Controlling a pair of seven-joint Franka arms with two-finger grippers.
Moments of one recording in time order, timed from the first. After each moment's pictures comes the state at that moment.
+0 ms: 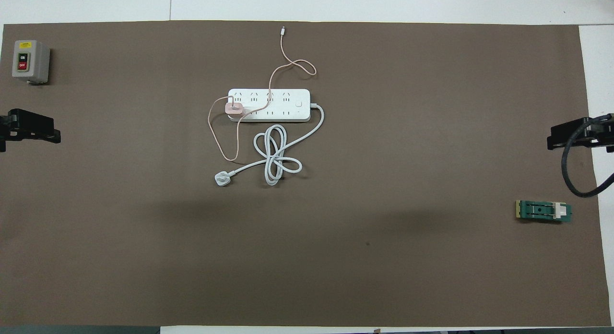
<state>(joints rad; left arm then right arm) 0.02 -0.02 -0.02 -1.63 -0.01 1.60 -0.08 -0.08 -0.06 0.03 -1.64 -0.03 1.55 0.03</state>
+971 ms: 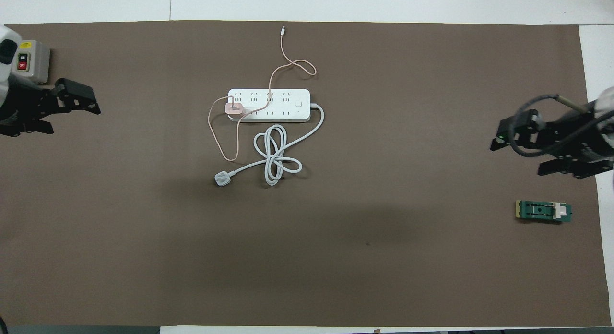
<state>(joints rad) -0.07 0.12 -0.02 -1.59 -0.04 1.74 -0.45 0.00 -0.01 0.04 -1.69 0.23 1.56 0.62</state>
